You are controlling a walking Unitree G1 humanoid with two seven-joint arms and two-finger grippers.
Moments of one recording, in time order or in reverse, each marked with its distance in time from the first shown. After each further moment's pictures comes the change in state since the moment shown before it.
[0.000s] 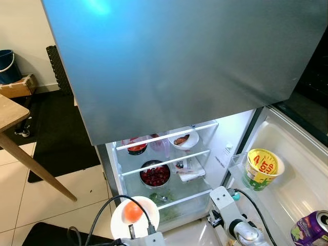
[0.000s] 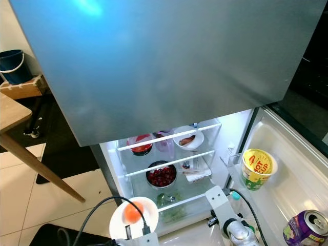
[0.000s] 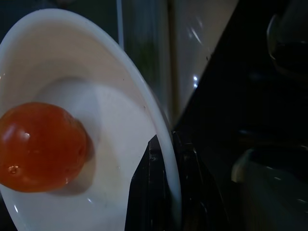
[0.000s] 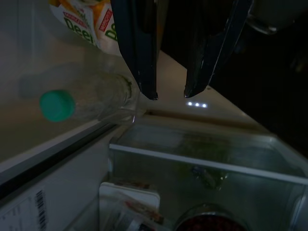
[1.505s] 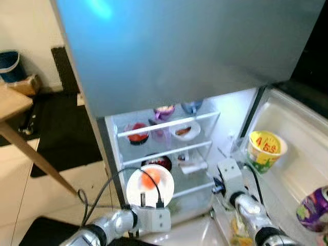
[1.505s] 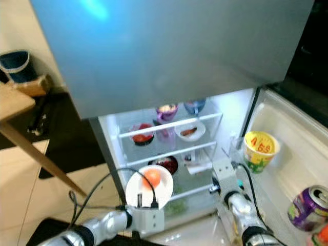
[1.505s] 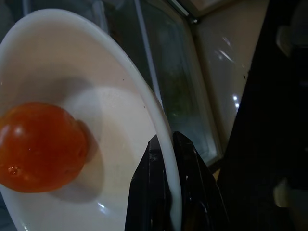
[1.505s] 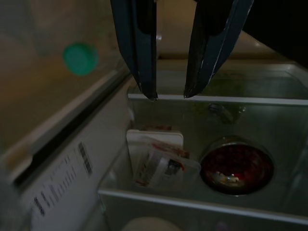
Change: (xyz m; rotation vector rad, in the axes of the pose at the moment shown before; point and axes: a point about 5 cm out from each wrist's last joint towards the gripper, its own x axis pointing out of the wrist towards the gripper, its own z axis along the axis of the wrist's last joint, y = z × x) left arm -0.006 0.069 0.020 0.219 -0.124 0.049; right arm 0.006 -0.037 0.059 0.093 -0.237 -0.112
